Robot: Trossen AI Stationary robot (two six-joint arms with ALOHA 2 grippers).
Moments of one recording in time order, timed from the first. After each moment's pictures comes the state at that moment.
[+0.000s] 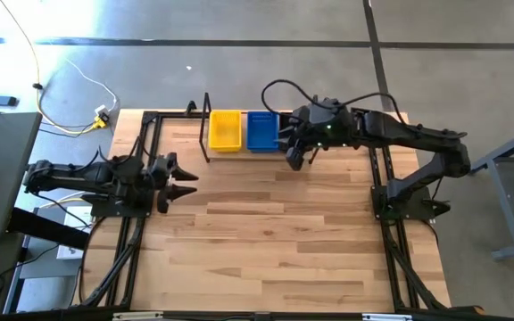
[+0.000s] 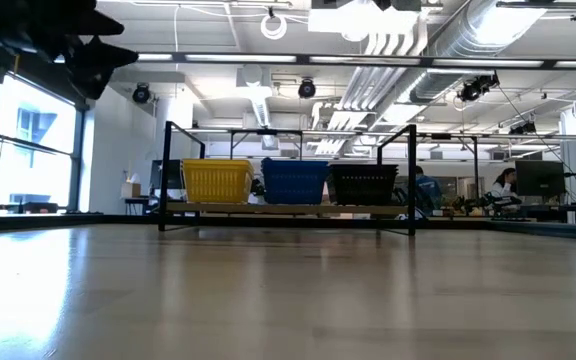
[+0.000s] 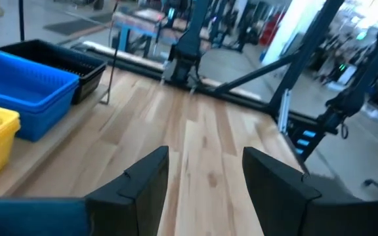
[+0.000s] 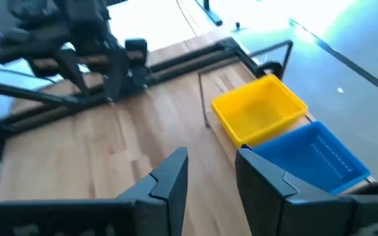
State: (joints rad) left arm 0.07 0.31 0.31 -0.17 -0.04 -0.31; right arm -0.11 1.43 1.61 -0.70 0.14 0.23
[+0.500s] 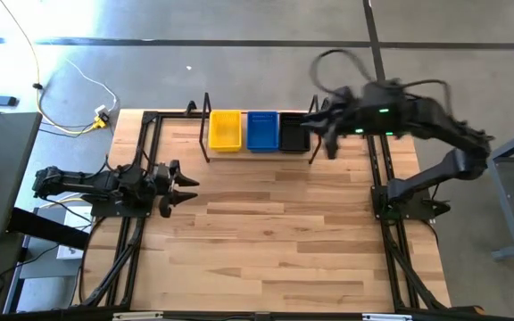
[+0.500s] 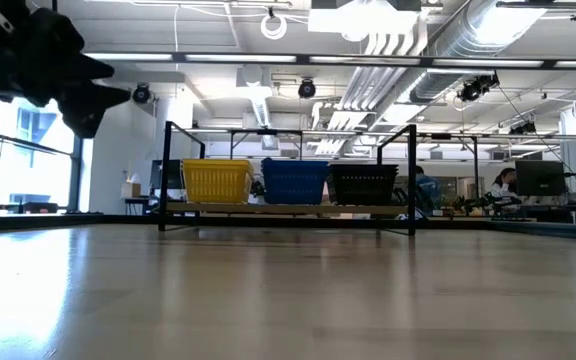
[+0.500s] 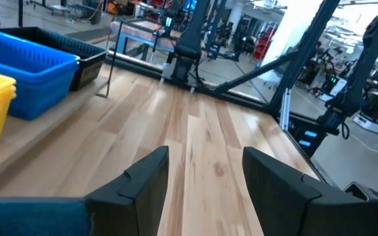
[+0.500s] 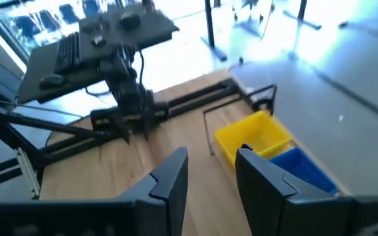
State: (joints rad) left arm 0.06 0.11 0.04 -0.03 -0.04 -0.31; right arm -0.10 1.30 1.80 -0.89 0.15 0.24
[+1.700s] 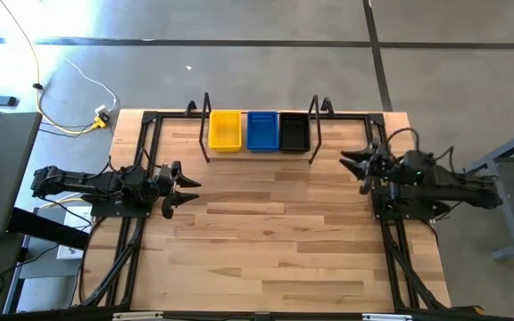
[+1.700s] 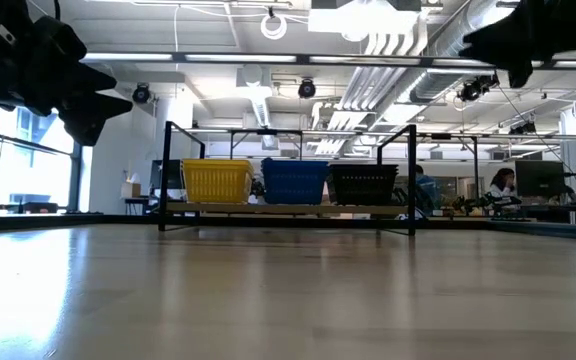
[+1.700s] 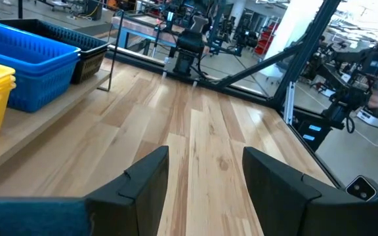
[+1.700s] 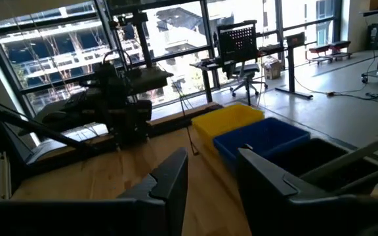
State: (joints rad) left arm 0.06 0.14 0.01 0.01 -0.04 -0.30; right arm -0.08 0.17 0.34 -0.17 0.24 0.19
